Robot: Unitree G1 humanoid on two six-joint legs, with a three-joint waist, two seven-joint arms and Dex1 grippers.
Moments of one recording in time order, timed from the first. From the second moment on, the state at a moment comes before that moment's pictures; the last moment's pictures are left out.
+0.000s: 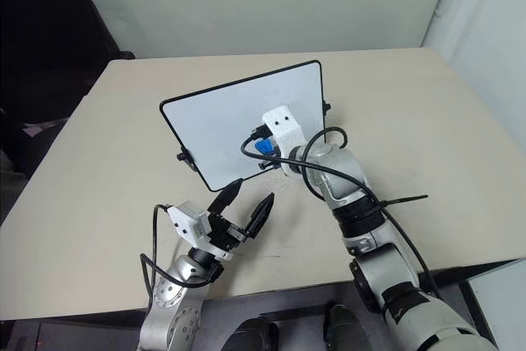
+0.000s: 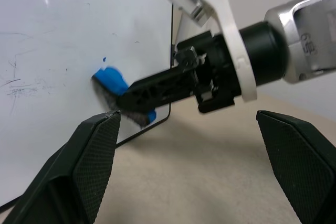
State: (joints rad) left arm 0.11 0.12 -0.06 -0.27 -0.37 -0.12 -0.50; right arm -0.94 -0.05 0.23 0.15 0.15 1.11 0.33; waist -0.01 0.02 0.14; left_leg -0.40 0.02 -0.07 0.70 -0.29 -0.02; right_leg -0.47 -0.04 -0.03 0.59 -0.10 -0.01
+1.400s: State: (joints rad) left arm 0.08 0.12 -0.06 -0.26 -0.37 -0.11 -0.50; right arm -0.84 -0.26 0.16 -0.06 0.13 1.15 0.34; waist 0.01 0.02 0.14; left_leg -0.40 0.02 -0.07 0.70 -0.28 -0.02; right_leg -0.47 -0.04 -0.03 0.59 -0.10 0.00
